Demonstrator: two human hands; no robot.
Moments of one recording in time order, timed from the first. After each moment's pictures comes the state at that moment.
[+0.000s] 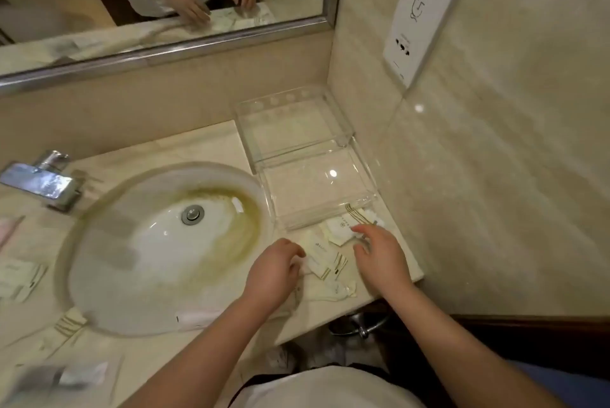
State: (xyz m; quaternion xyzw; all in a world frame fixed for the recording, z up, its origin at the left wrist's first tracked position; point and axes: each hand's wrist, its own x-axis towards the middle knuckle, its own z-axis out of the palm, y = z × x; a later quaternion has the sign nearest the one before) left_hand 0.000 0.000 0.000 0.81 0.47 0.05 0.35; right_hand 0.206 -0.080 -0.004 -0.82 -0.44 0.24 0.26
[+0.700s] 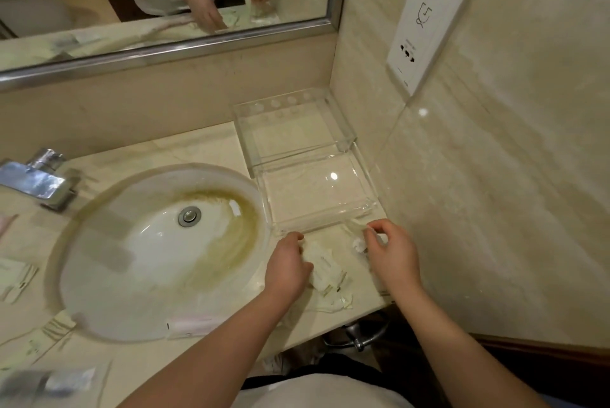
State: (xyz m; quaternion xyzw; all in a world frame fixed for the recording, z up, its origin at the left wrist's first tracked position) left_hand 0.046 0.007 -0.014 0.69 0.59 0.06 0.42; right_hand 0.224 -0.067 0.019 -0.83 -0.39 0.21 0.34
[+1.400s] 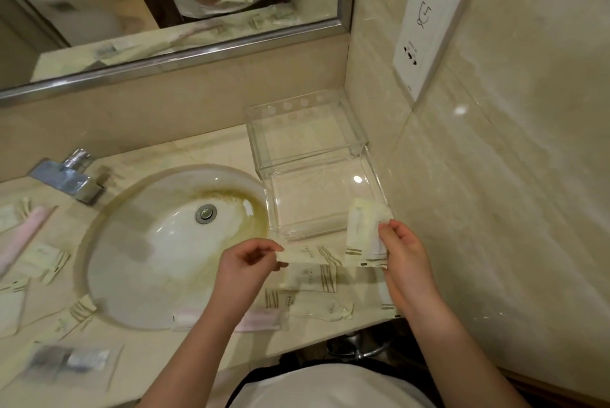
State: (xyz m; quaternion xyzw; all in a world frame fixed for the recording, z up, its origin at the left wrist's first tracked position) left_hand 0.004 -0.002 0.078 0.50 0.60 0.31 0.55; right_hand 0.229 -0.061 0.066 -0.64 -0.11 0.50 0.57
